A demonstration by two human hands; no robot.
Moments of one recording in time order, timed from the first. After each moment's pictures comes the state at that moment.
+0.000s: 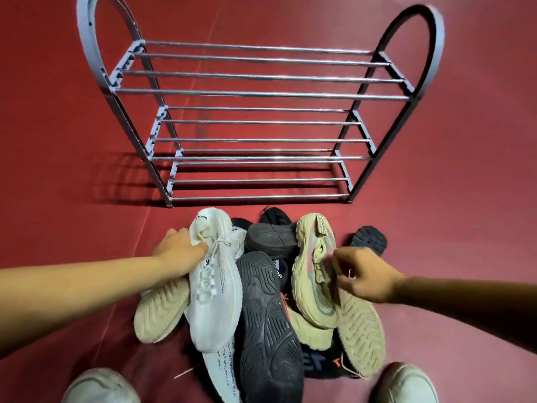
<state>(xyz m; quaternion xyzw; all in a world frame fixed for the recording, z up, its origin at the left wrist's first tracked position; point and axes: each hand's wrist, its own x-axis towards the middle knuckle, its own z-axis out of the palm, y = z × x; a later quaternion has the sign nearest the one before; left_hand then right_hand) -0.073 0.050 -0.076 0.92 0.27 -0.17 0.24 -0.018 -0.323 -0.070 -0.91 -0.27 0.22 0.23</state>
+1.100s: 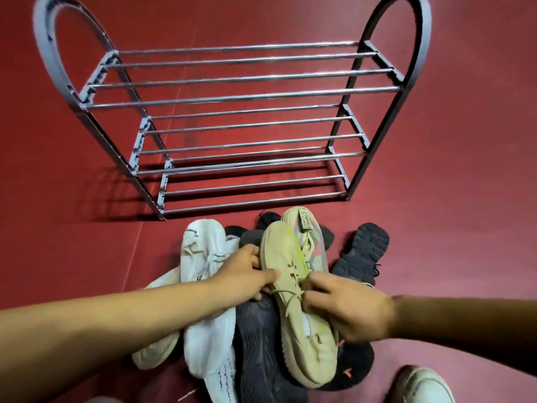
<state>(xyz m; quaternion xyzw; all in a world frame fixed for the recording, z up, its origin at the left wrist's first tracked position) -0.065 -0.060 -0.063 0.79 0.18 -0.24 0.54 -0.046 -0.305 -0.085 -0.81 -0.55 0.13 0.16</state>
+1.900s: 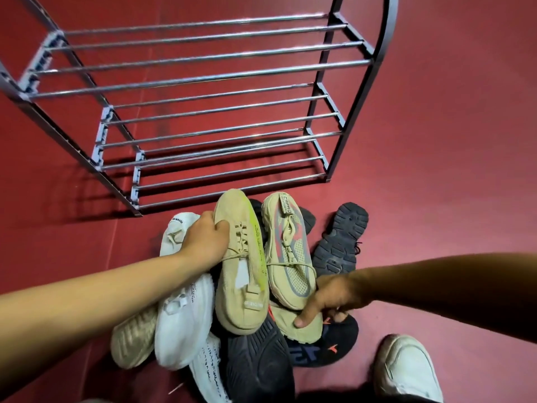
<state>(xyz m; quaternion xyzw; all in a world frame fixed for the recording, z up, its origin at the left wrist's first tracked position) -0.027 -0.037 -0.068 0.90 0.21 -0.11 0.37 -0.043 -0.301 -0.128 -0.72 -0.01 0.64 0.28</state>
